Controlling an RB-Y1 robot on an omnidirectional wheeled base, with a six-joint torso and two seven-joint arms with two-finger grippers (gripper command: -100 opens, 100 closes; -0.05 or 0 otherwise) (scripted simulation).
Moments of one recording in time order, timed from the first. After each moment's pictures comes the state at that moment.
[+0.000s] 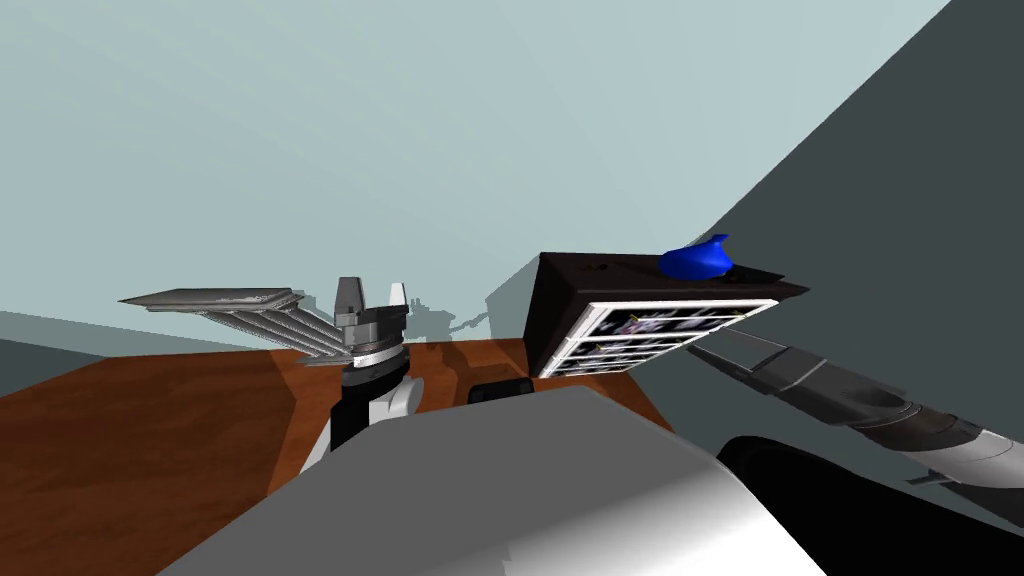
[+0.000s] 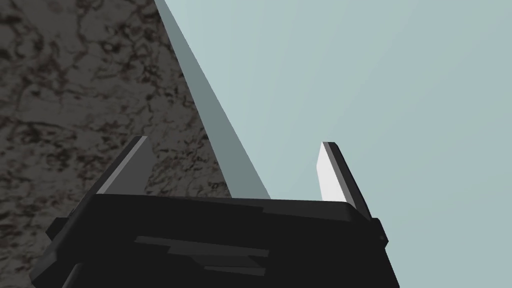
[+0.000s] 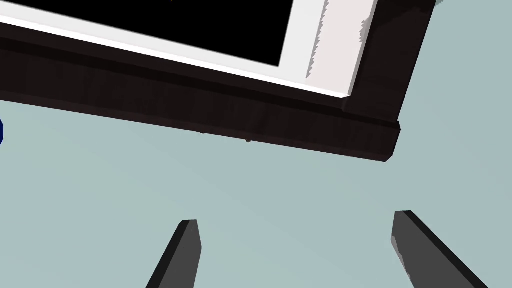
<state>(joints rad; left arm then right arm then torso) 0.51 0.04 -0.03 -2.31 -0.03 -0.62 -0.02 1.30 -0.61 -1.08 -1.93 0.38 -1.01 0.18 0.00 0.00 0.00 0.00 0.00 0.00</state>
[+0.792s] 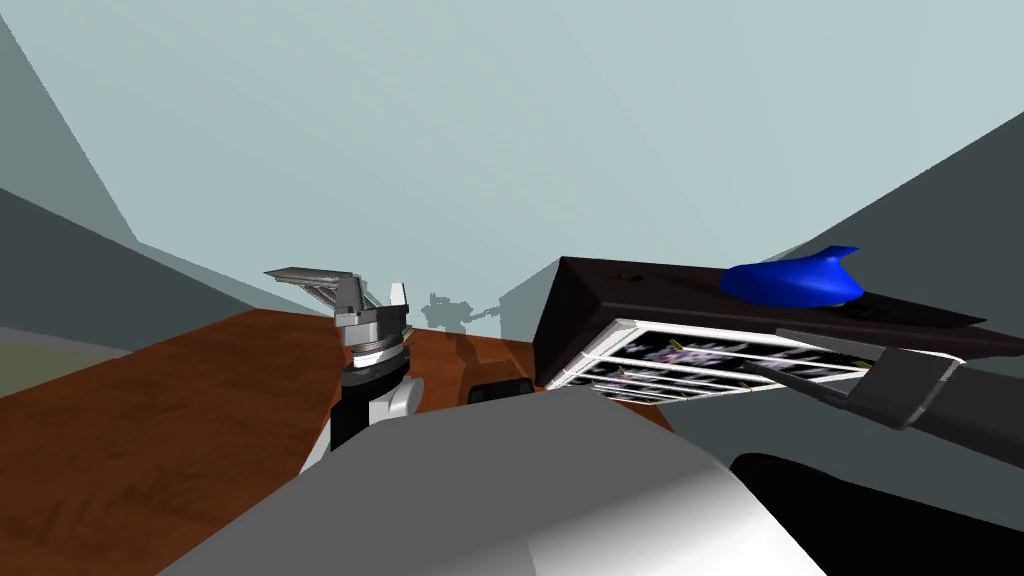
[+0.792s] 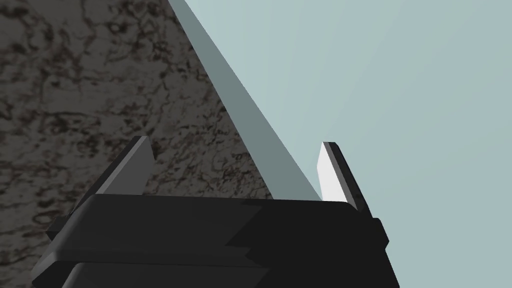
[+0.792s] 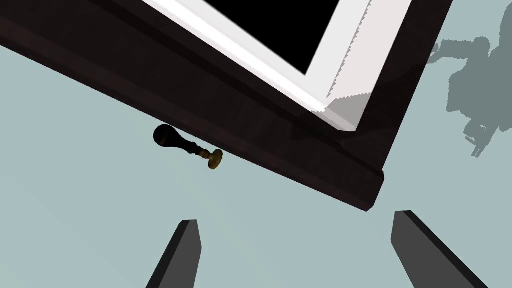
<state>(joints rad) 0.51 0.04 -0.03 -2.31 -0.03 -0.62 -0.02 1.52 -0.71 -1.31 -1.85 0.45 -1.11 0.22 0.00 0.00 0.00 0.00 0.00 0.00</state>
